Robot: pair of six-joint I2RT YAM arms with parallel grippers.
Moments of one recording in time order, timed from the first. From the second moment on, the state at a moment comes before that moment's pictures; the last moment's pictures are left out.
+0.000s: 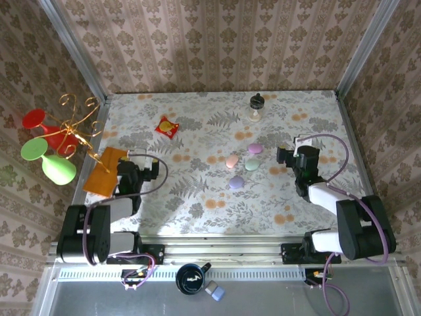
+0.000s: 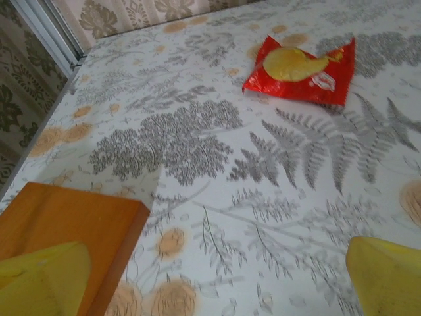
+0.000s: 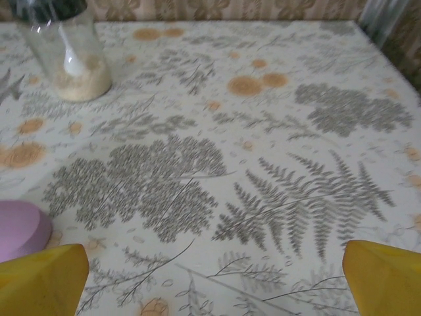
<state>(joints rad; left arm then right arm) -0.08 1.32 0.25 0.71 -0.07 0.17 0.09 1.33 0.41 0.48 0.23 0.05</state>
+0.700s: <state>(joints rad) -0.04 1.56 0.36 0.84 -0.10 0.12 0.04 1.53 0.40 0.74 0.08 0.01</state>
